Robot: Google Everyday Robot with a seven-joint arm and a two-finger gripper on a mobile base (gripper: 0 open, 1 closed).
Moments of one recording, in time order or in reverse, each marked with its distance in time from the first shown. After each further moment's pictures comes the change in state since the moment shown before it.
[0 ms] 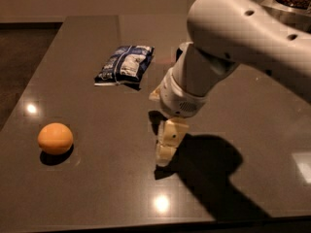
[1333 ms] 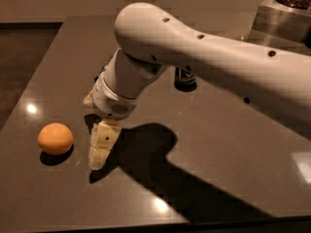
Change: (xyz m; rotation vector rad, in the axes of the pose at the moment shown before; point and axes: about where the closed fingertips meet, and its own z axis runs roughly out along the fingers) arm -0.138 0.000 0.067 -0.109 -0.201 -0.175
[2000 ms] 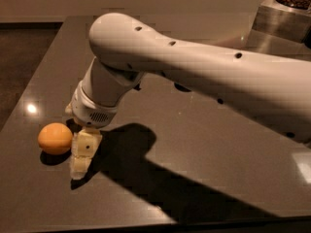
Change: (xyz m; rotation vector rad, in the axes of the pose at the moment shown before) arm -0.028 0.005 0.034 -0.049 -0.011 -0.031
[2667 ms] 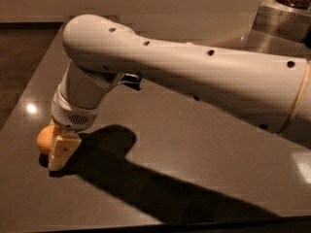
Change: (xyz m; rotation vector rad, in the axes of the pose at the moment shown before) arm -0.027 -0.002 0.021 -0.026 0.011 -0.006
